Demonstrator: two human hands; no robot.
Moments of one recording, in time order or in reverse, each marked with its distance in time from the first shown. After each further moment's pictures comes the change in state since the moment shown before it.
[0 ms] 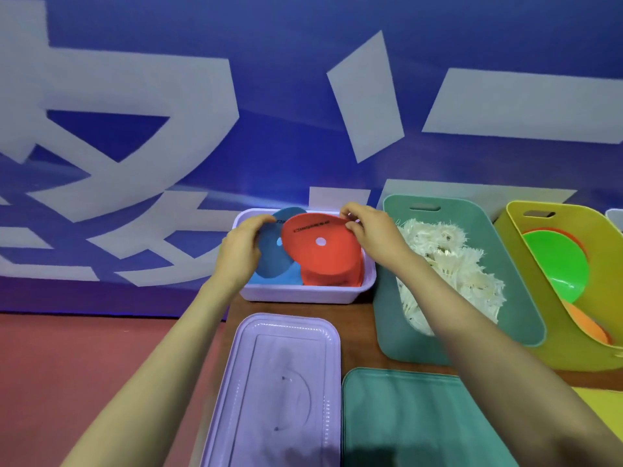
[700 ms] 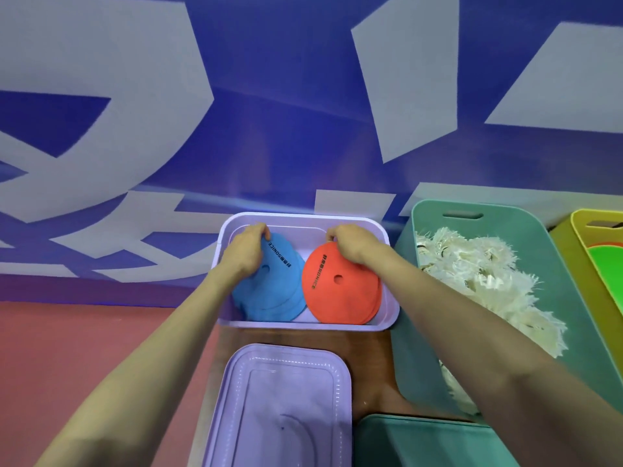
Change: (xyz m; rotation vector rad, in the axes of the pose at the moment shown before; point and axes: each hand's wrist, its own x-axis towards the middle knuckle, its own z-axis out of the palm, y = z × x) left_hand 0.107 -0.094 0.085 0.189 -0.437 -0.198; right_hand 0.109 0.067 0.105 -0.260 -0.619 0.233
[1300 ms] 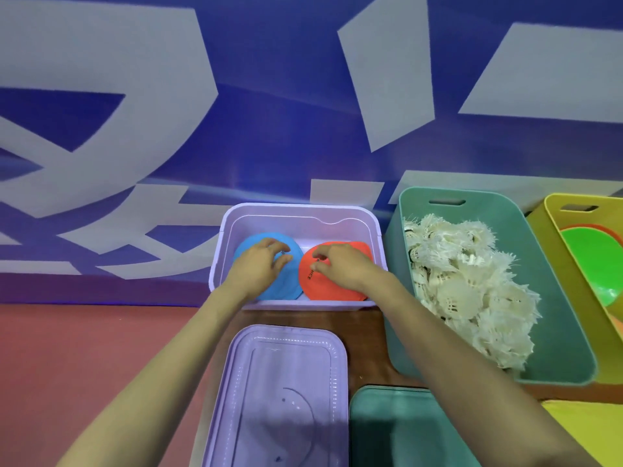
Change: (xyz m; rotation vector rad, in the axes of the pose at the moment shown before) left_hand -0.071 0.026 0.011 0.123 0.007 0.213; right_hand -0.079 -0.028 0.025 0.121 0.042 -0.088
